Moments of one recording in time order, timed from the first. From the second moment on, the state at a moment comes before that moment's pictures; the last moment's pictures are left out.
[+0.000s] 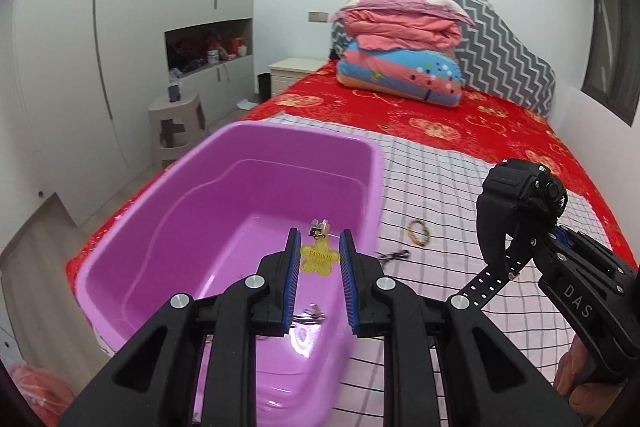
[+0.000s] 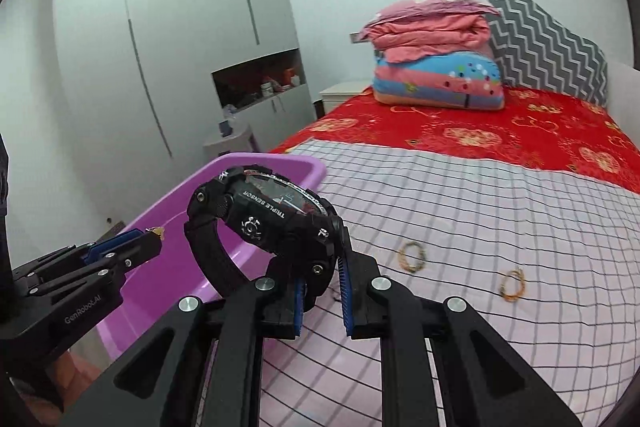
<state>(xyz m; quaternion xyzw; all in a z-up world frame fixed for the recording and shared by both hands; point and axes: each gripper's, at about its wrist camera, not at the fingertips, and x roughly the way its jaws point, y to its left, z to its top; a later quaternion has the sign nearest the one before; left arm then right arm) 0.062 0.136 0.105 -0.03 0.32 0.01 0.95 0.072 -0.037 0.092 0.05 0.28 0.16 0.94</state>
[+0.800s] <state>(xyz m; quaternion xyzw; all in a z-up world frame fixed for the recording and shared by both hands) 0.083 0.266 0.057 -0.10 0.37 0.10 0.92 0.130 0.116 0.072 -0.04 0.34 0.24 0.91</state>
